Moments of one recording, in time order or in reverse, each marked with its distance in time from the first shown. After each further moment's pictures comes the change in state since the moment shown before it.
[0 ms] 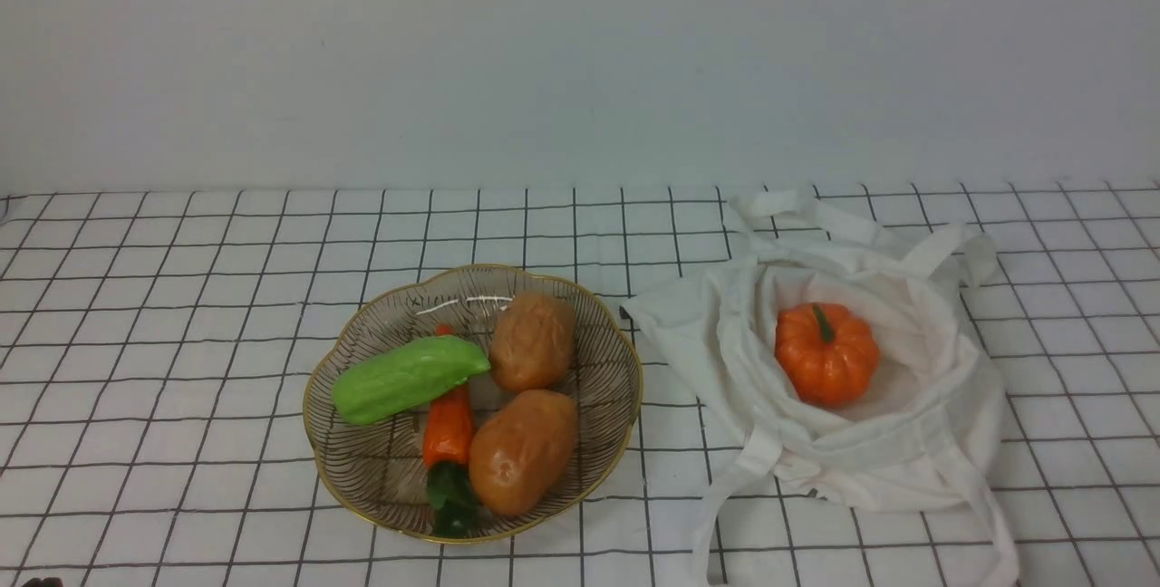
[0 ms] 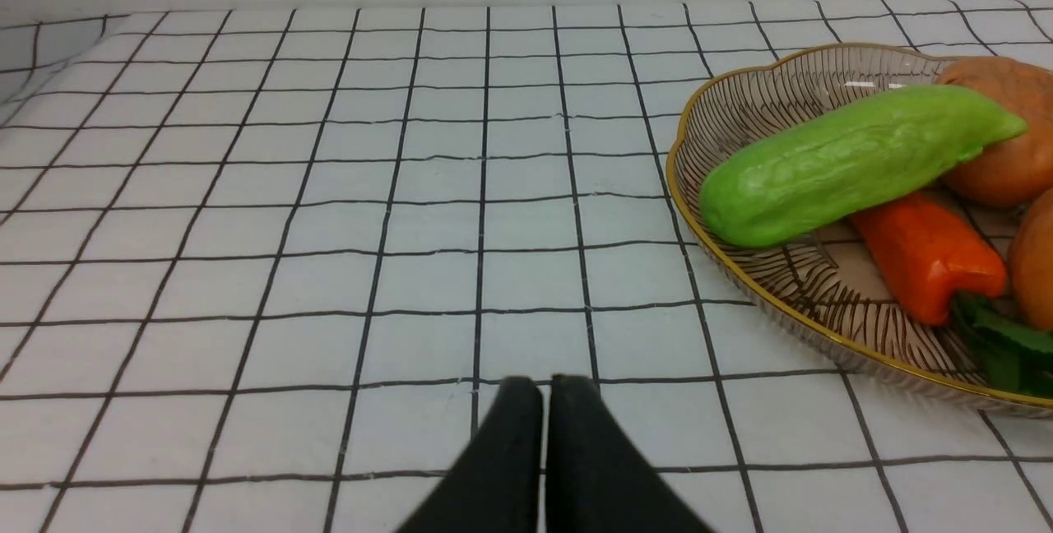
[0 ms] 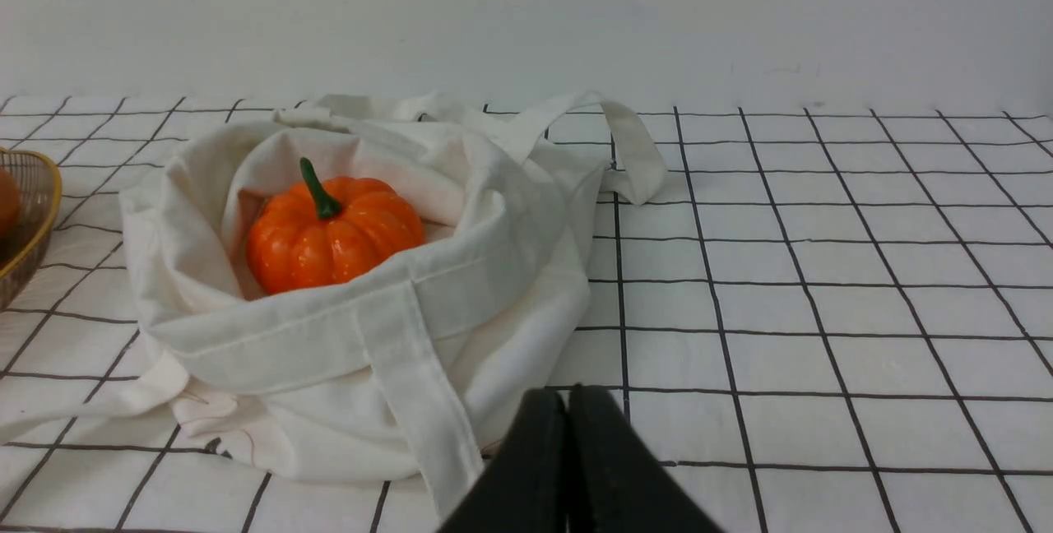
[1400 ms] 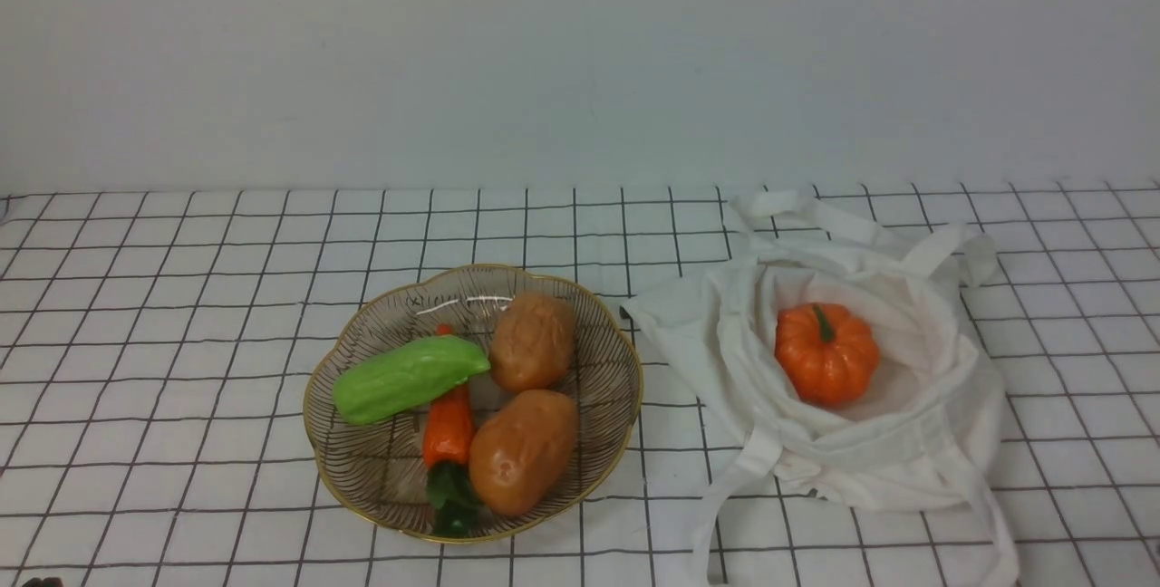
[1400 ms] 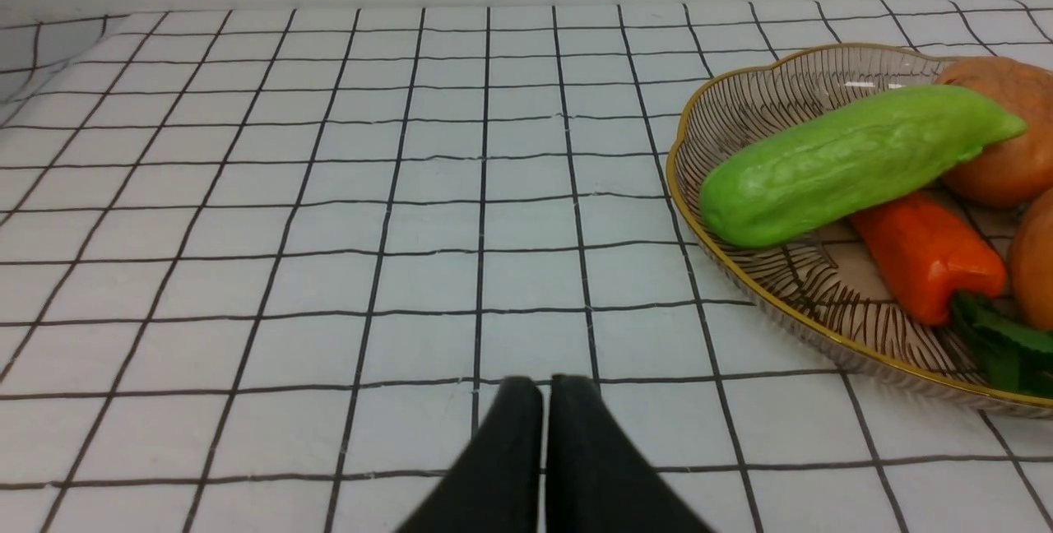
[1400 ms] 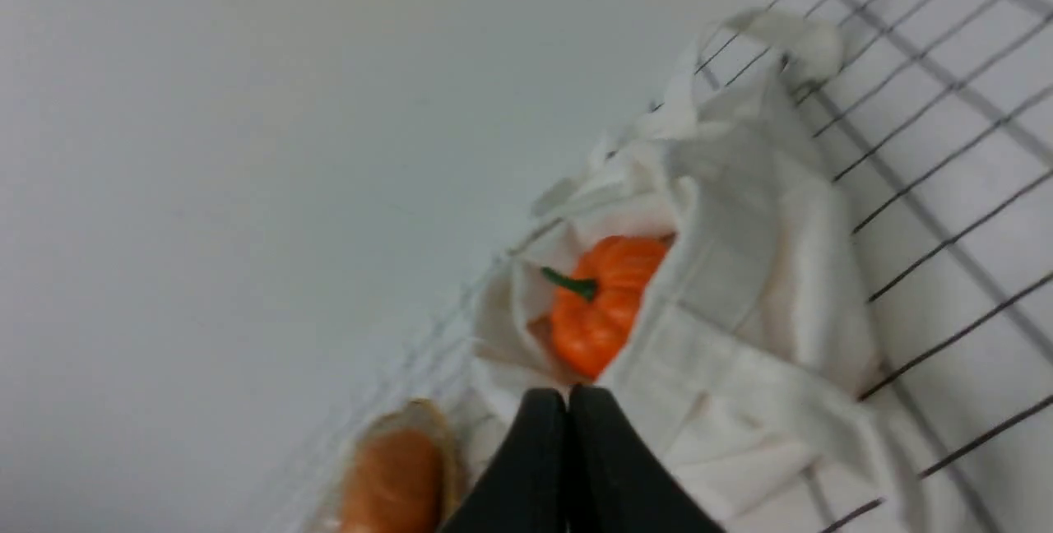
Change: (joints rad) right arm 0.000 0.000 0.008 0.596 -0.044 0.339; left arm 0.000 0.000 0.000 0.000 0.000 0.000
